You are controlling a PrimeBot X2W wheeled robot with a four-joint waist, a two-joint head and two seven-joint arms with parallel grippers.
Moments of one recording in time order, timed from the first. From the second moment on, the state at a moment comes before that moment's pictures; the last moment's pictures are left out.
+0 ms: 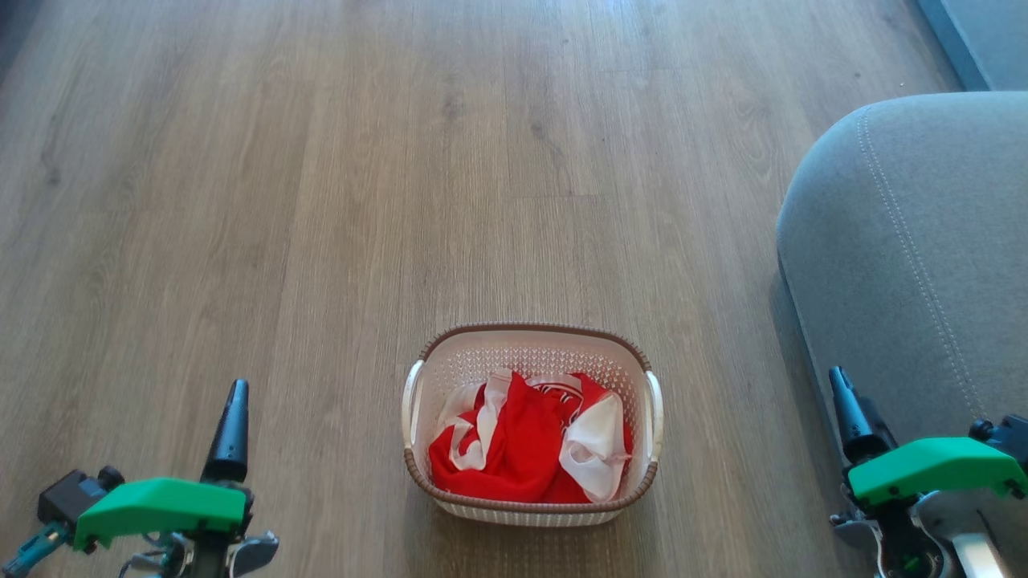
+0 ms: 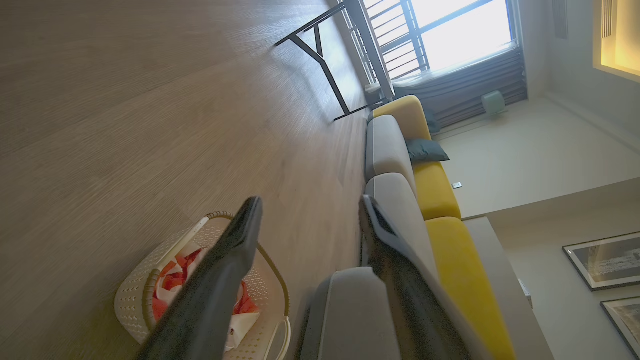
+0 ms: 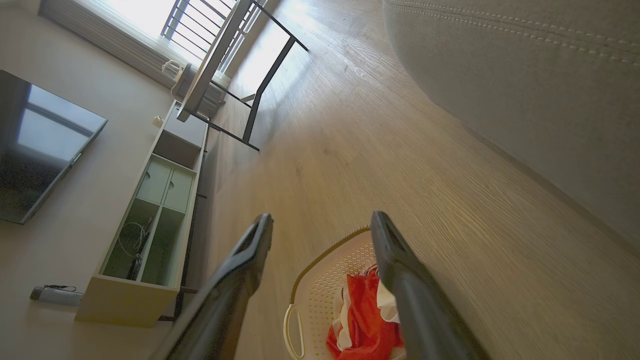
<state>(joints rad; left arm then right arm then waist) 0.01 0.06 0.03 0.28 -1.20 -0.11 -0.02 -0.01 -0.10 -0.03 0.23 1.06 0.12 -0.02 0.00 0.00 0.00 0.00</state>
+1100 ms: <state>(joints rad) 0.01 0.08 0.01 0.24 -0.80 -0.12 -0.11 -0.04 -0.22 0.16 0.21 0.72 0.12 -0.11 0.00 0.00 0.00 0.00</state>
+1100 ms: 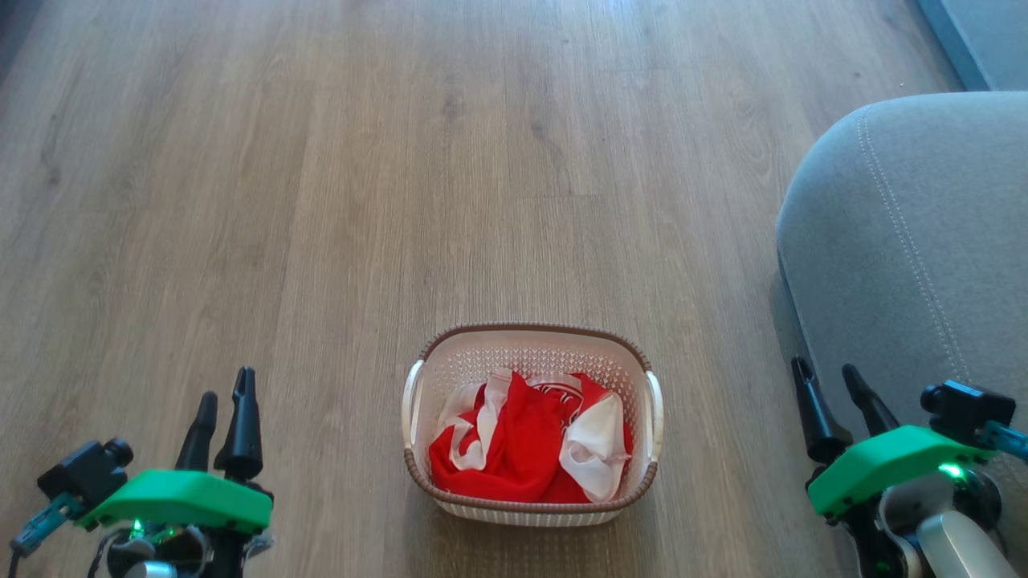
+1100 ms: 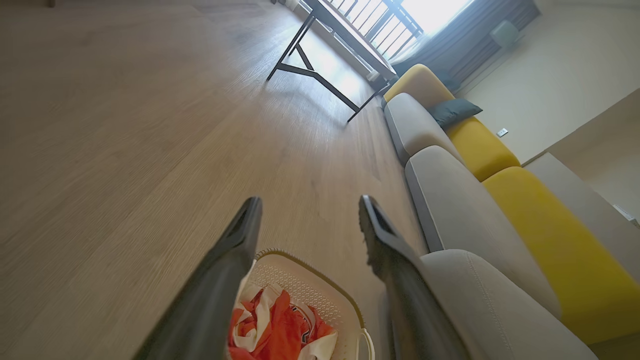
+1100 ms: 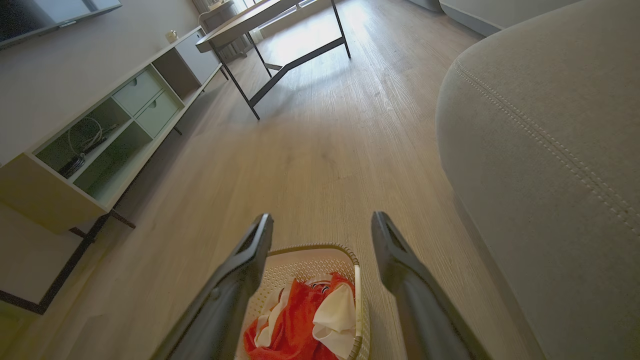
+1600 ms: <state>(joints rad) 0.01 0.10 -0.02 0.24 -0.64 -0.12 -0.15 -0.06 -0.26 0.20 0.22 0.55 0.12 -0.15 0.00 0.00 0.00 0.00</state>
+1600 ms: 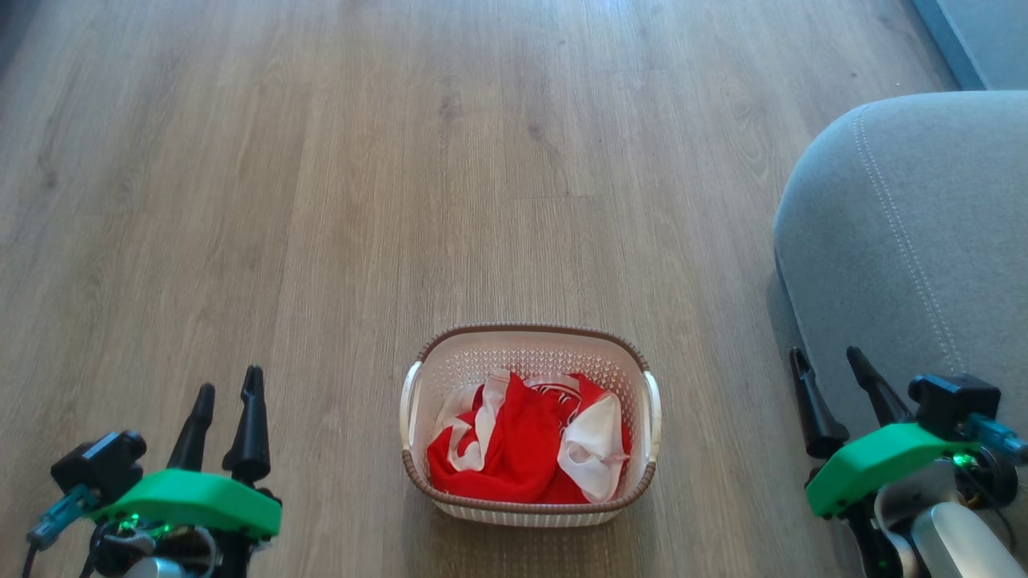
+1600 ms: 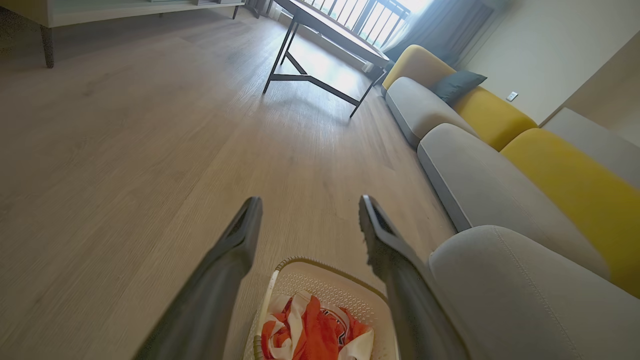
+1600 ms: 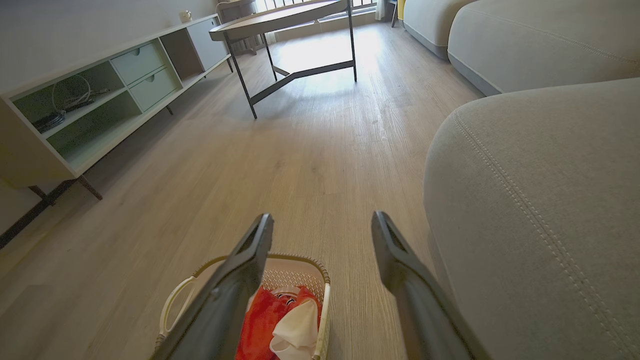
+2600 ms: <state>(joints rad) 0.02 0.14 -0.05 0.22 -0.32 -0.12 -0.24 -0.06 -0.29 0.22 0.21 0.27 0.12 -0.24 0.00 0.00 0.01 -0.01</state>
